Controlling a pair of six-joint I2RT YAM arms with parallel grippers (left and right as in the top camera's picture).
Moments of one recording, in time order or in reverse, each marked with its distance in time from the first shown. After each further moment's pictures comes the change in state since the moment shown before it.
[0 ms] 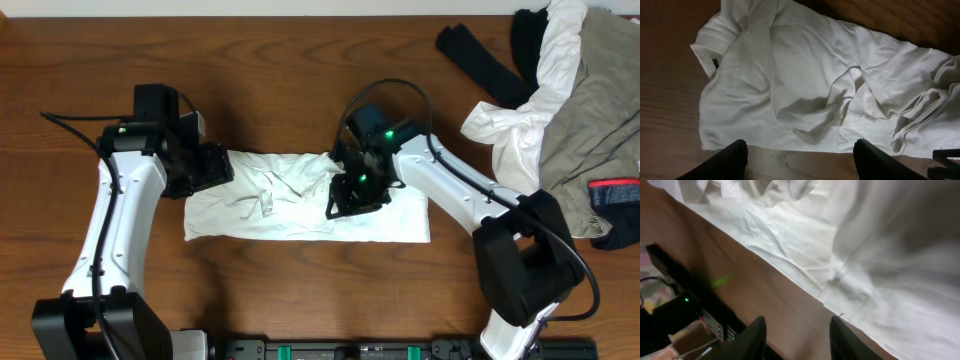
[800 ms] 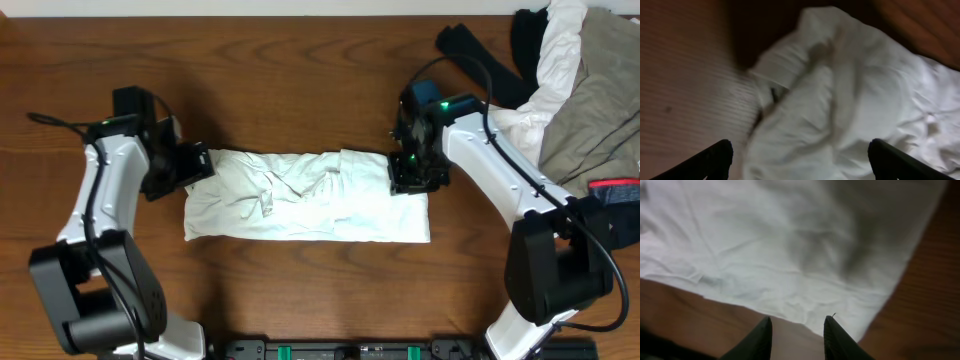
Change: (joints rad) left arm 0.162 0.190 0.000 0.106 -0.033 0.067; right arm -0.228 -0.052 0.055 -0.206 0.333 -0.015
